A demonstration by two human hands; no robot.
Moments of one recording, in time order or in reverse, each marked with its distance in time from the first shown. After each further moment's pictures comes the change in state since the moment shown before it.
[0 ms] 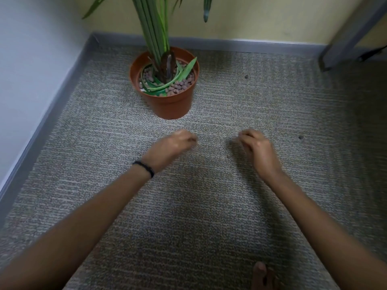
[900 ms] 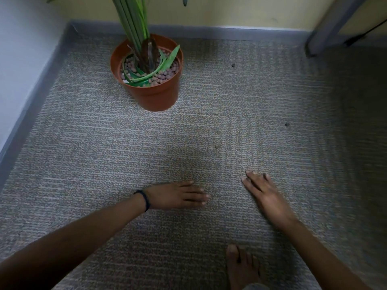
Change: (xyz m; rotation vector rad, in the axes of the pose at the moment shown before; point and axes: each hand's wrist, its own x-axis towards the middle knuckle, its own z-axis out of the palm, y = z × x) left_hand -0.063 0.033 0.100 0.174 -0.464 0.649; right_hand -0.148 0.073 0.036 -0.262 -0.303 -0.048
